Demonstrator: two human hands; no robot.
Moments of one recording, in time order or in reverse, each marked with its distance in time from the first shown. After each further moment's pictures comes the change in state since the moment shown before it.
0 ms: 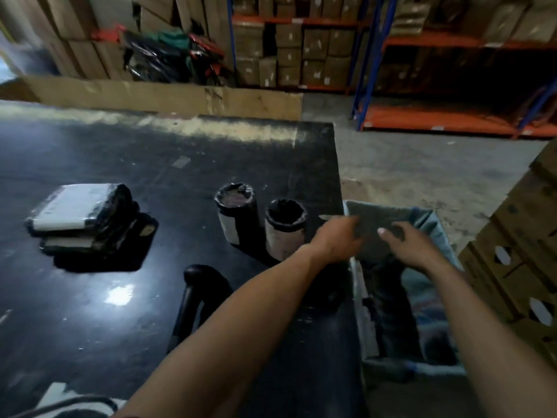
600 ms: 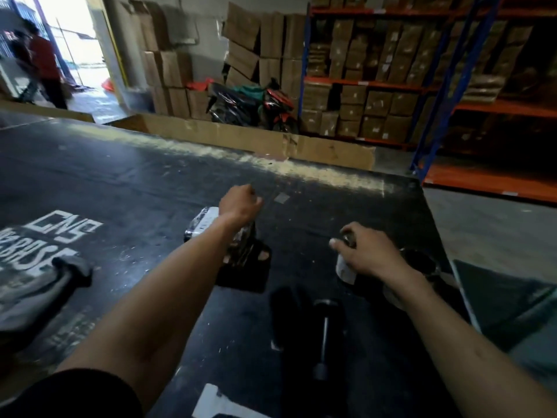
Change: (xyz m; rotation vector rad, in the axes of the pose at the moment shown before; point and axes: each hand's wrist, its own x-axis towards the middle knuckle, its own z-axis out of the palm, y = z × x) left_hand -0.173 -0.263 -0.335 0.275 0.563 -0.553; right_hand -0.119 -0.302 0.151 -0.309 -0.095 -0.483
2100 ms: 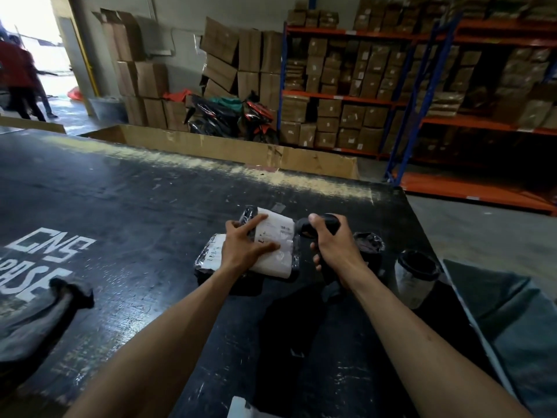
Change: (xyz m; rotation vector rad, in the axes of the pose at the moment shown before) left_hand -0.051 -0.065 0.031 -0.563 -0.038 0.100; right_hand -0.002 -0.094 0.044 0.957 0.225 0.134
